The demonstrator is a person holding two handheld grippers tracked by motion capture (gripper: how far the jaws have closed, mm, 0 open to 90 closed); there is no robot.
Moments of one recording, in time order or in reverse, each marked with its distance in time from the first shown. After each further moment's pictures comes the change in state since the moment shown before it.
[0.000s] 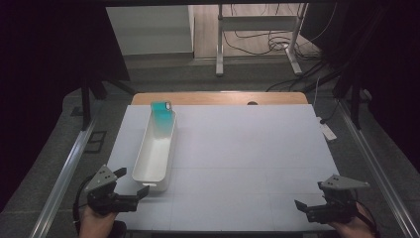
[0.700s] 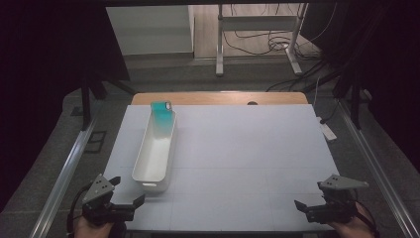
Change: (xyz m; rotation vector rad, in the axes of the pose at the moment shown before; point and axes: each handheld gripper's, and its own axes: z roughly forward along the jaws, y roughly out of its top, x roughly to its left) left arm -0.006 -0.016 -0.011 0.048 0.059 -0.008; right arm 0.001 0.000 0.001 0.007 0.001 -0.003
